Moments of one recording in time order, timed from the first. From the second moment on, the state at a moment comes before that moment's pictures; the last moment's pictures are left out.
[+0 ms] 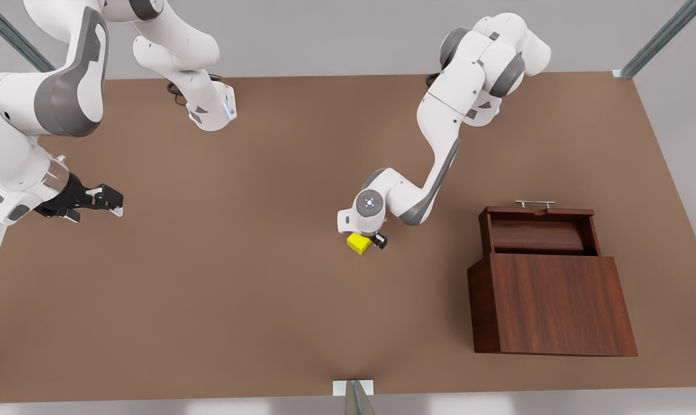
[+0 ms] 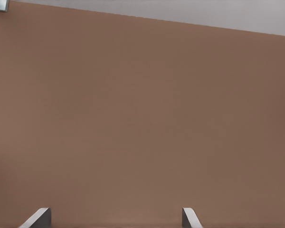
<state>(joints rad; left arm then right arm) -0.68 0.80 -0.05 -1.48 0.01 2.20 0.05 0.01 0.17 -0.03 -1.36 0.01 1.55 -0.15</state>
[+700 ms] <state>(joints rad) -0.68 0.84 -0.04 -1.45 0.05 2.27 0.02 0.01 0.17 -0.03 -1.36 0.01 1.56 -0.15</state>
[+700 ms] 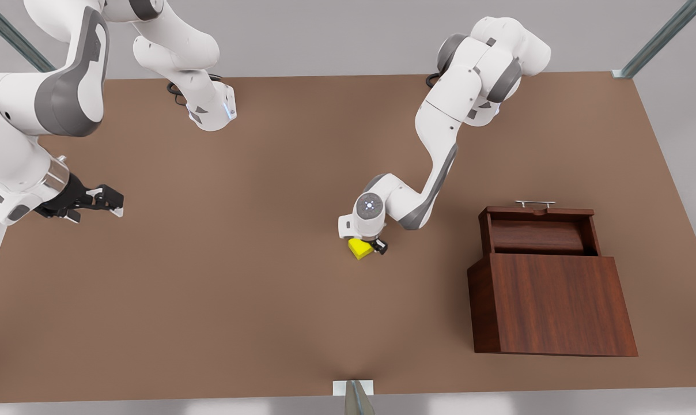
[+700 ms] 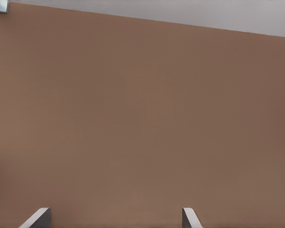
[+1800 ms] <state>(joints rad) -0.66 0.39 0.16 -1.53 -0.01 1.77 0.41 0.01 0.17 -0.03 -1.36 0.01 1.56 -0.15</state>
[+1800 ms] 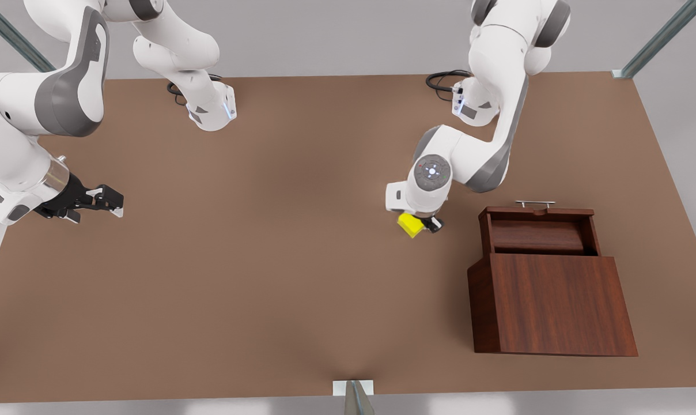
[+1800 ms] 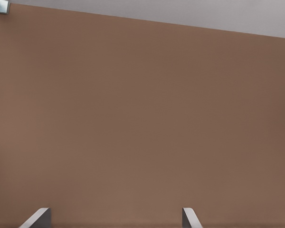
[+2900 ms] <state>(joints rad) -0.41 0.32 0.42 -1.39 -0.12 1.57 0.25 0.01 0.18 -0.03 -1.34 0.03 1.56 -0.15</state>
